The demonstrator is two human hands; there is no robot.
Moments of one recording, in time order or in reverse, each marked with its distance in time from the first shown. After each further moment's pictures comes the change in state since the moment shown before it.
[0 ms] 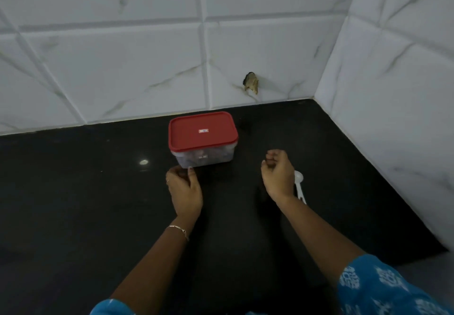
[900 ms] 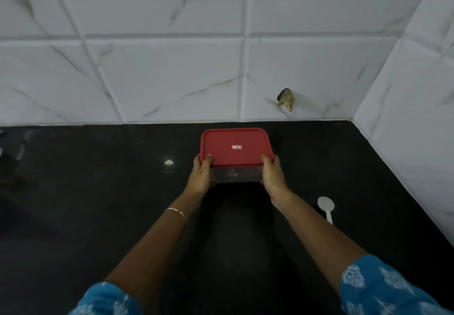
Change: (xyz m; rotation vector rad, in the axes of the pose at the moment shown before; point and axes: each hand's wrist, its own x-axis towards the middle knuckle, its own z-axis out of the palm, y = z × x) left_hand 0.058 0.036 -0.021 -0.333 -0.368 -0.278; right_hand 0.027 -0.045 0.069 0.323 -0.385 0.287
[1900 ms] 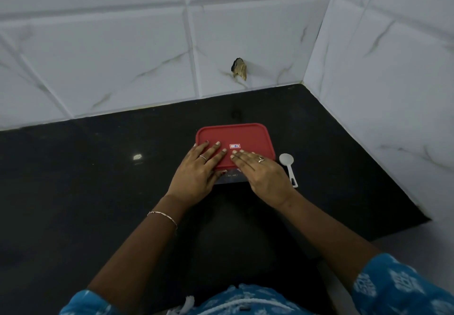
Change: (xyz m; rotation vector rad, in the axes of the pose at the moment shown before) left_hand -0.042 -0.038 0.018 1.311 -0.279 1.129; right_hand -0.078 0.048 -0.079 -1.272 0.129 -1.240
